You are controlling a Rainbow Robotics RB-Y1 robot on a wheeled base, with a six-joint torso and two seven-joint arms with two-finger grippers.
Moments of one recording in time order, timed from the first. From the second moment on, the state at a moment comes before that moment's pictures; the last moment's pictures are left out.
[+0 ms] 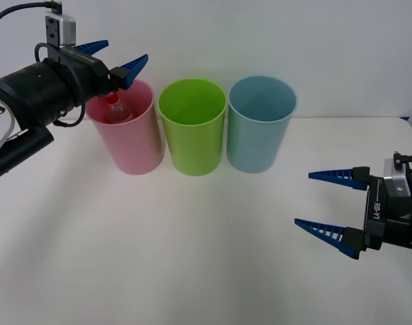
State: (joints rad) right arm 0.04 -0.45 -0.35 -1.87 1.41 -1.41 -0.36; left arm -0.51 0.78 -0.20 -1.61 -1.60 -0.40 0.90
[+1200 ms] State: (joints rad) right arm 0.04 -0.45 -0.35 -1.87 1.41 -1.41 -0.36; left arm 0.18 0.86 0.19 -2.08 -1.48 -0.93 0.81
